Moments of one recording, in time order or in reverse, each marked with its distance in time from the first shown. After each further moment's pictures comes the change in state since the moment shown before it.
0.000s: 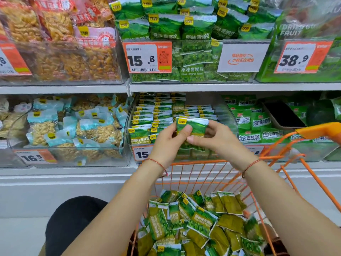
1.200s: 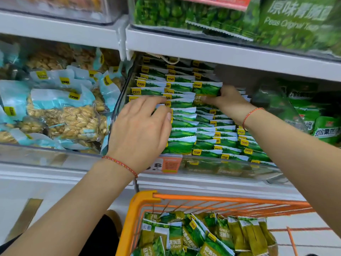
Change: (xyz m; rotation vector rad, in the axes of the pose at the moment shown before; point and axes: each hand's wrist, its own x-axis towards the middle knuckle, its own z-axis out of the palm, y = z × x) left_hand 0.093 -0.103 -0.070 1.094 0.205 0.495; right_hand 0.214 0.057 0.021 -0.390 -0.024 0.197
